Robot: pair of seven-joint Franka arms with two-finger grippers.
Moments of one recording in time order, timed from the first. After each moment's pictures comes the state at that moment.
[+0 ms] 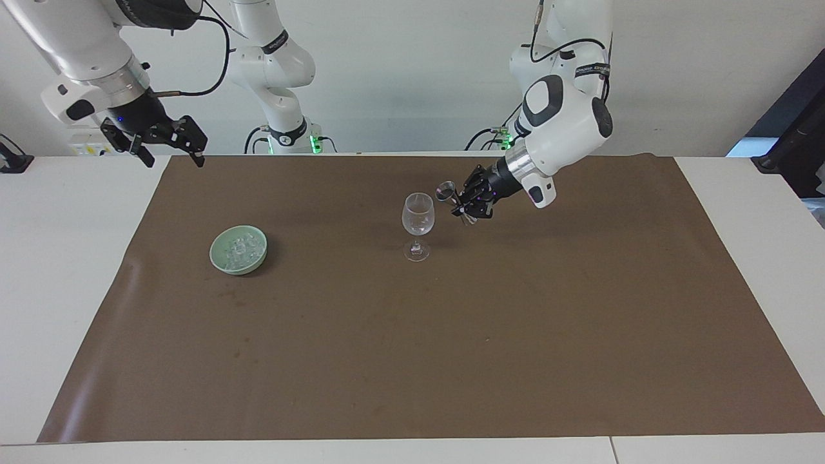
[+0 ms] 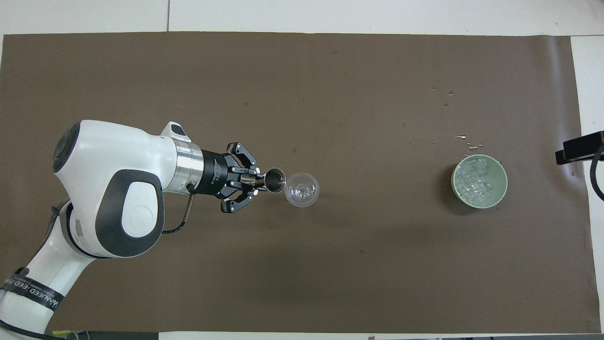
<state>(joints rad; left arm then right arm) -0.59 -0.01 0.10 -2.08 -0.70 2.13 -1.51 -0.05 -0.07 -0.06 -1.62 0.01 1.49 -0.07</state>
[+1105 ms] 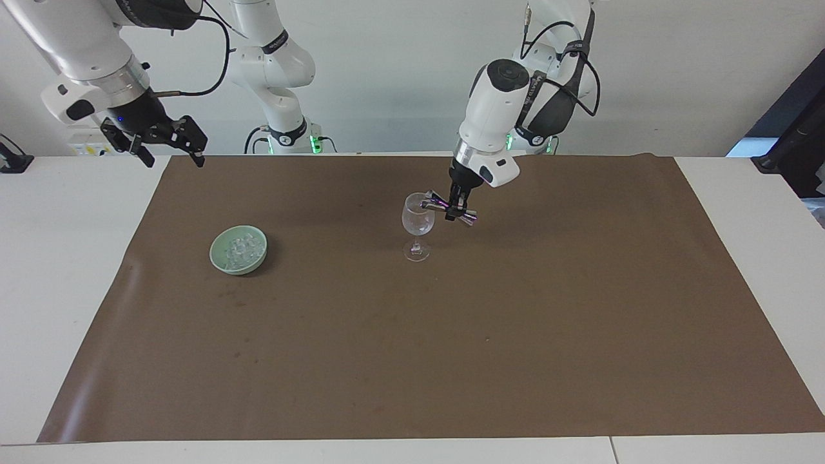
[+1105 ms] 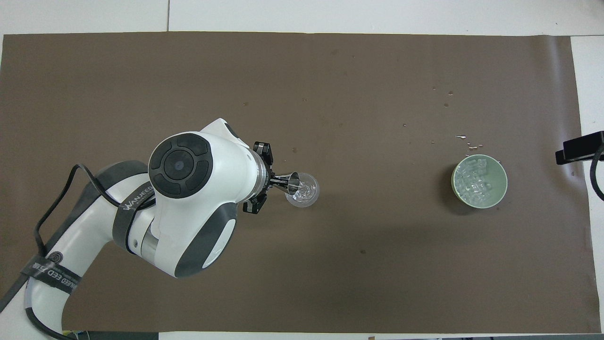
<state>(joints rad) -0.75 0.05 0.09 -1.93 -0.12 2.12 -1.88 -0.05 -0.07 -0.06 -1.62 0.01 1.49 -0.07</state>
